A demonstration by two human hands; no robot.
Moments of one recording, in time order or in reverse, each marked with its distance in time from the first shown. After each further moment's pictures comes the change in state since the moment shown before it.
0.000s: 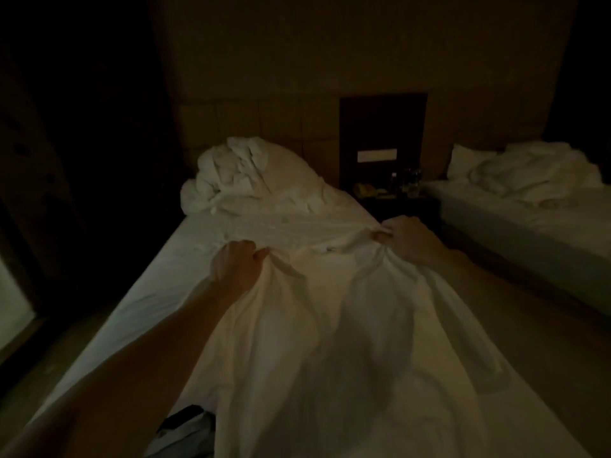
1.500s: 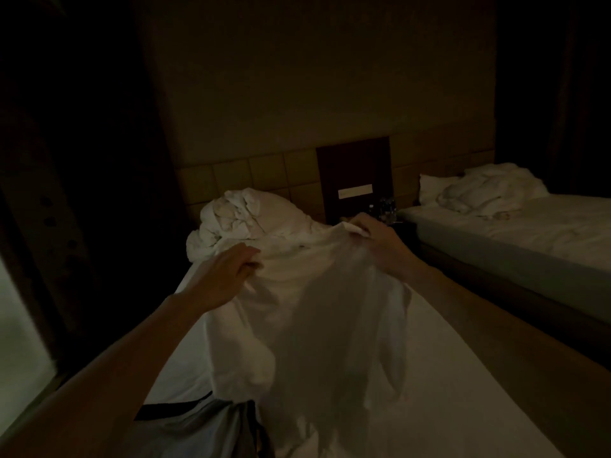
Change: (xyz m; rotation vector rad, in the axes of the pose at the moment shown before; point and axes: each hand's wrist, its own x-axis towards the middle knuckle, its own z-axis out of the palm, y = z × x) left_hand -0.143 0.045 -0.197 -0.231 -0.014 0.394; right_hand -0.206 -0.091 -0.087 0.585 0.282 -0.138
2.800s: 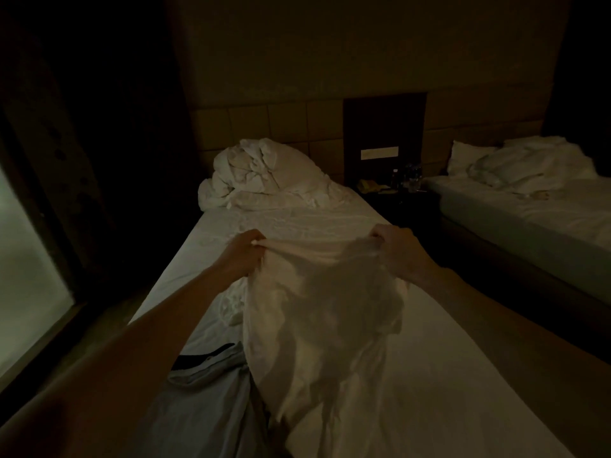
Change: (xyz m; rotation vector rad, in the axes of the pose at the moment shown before) left_hand 0.009 -0.062 0.070 -0.520 -0.082 -0.516; right_hand 0.021 0.062 0.067 -0.466 -0.128 0.120
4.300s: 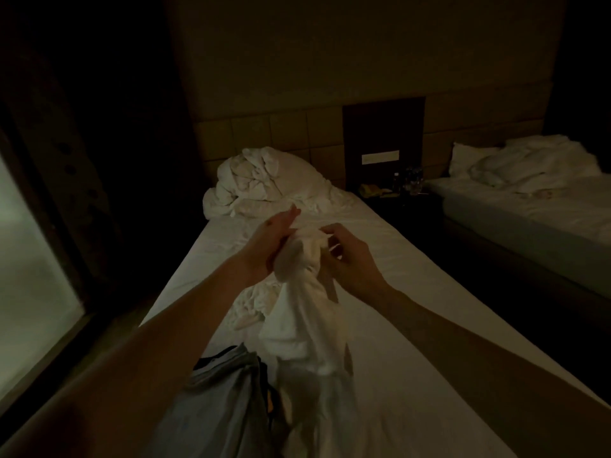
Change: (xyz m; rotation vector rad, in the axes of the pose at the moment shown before) left_hand -0.032 0.075 0.020 -0.722 -0.230 -0.062; right_hand -0.029 -0.052 0.041 0.609 0.121 -0.235
